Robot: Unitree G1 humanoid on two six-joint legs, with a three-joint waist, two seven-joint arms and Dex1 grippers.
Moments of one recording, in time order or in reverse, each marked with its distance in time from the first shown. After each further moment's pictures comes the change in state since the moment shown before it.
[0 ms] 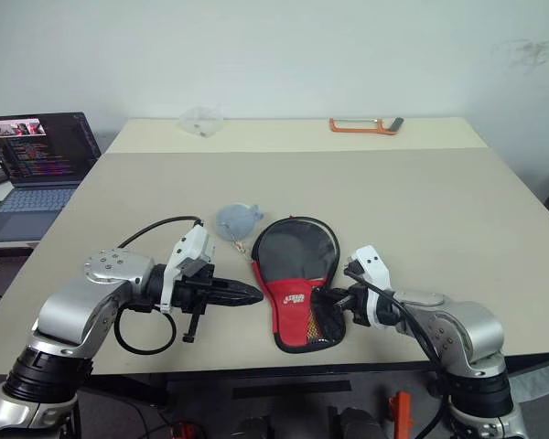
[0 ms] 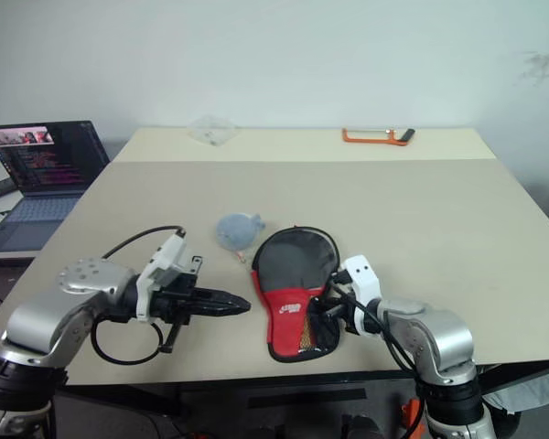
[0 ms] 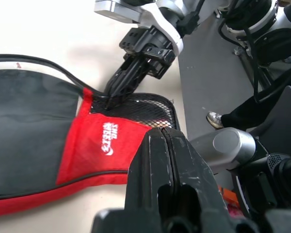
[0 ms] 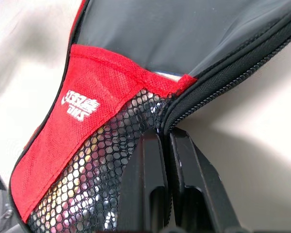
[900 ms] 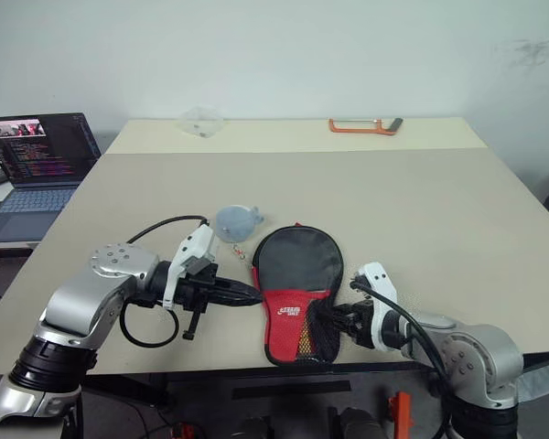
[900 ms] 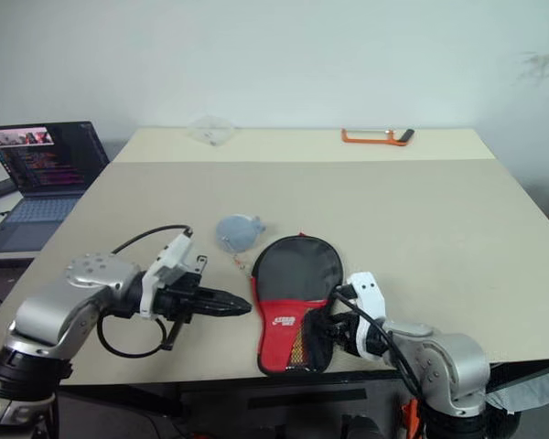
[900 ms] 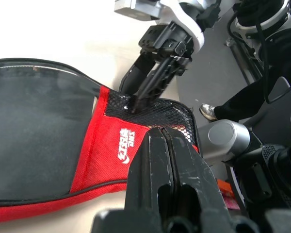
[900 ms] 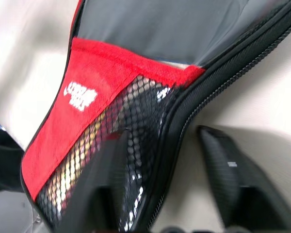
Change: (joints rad) left arm -0.046 0.000 -0.040 0.048 0.025 -0.015 -0.028; right arm 0.108 -0.013 -0.077 -0.185 0.092 0.130 -0.074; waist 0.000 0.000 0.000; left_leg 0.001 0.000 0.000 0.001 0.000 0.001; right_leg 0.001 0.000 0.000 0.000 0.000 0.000
